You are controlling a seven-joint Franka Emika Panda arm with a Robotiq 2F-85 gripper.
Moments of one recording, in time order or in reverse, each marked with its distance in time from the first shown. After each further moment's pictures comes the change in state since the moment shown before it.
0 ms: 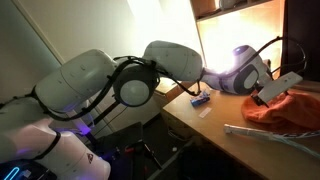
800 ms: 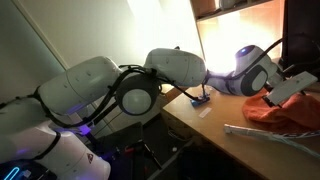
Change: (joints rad) arm -0.005 0.078 -0.070 0.147 0.012 -0.002 0.068
